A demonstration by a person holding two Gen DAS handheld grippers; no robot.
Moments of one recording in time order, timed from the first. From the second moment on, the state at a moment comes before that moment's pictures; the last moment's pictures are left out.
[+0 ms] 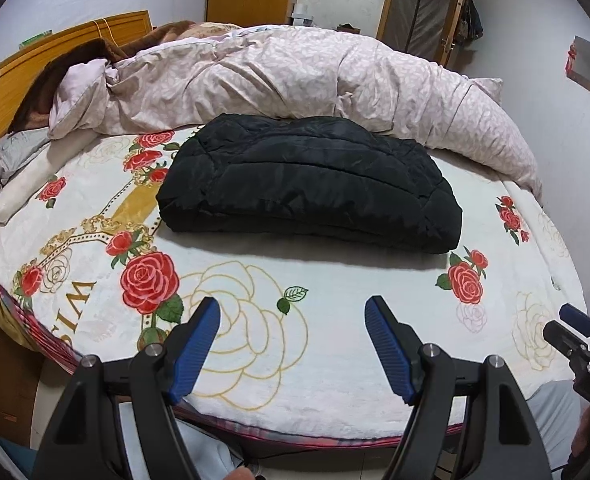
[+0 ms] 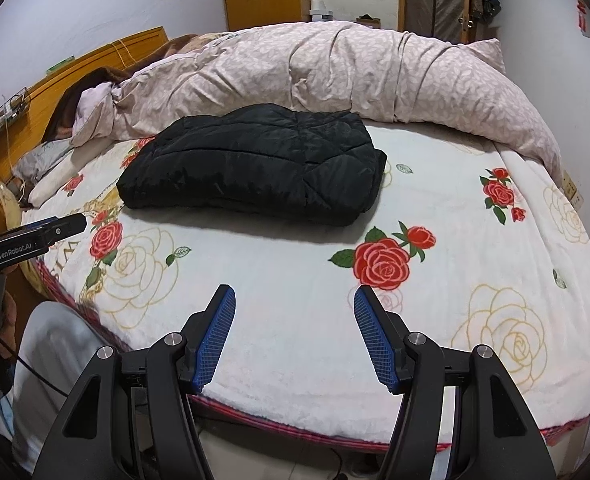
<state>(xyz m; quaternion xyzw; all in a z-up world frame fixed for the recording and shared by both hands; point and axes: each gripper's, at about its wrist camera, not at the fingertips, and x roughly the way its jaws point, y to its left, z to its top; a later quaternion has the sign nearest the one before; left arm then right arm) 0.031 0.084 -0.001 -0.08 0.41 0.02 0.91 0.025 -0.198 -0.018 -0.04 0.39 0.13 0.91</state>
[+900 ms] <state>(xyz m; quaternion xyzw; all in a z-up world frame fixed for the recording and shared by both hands) 0.025 0.084 -0.004 -0.08 0.41 0.04 0.91 0.021 -0.193 -0.016 -0.05 0.39 0.13 0.91</state>
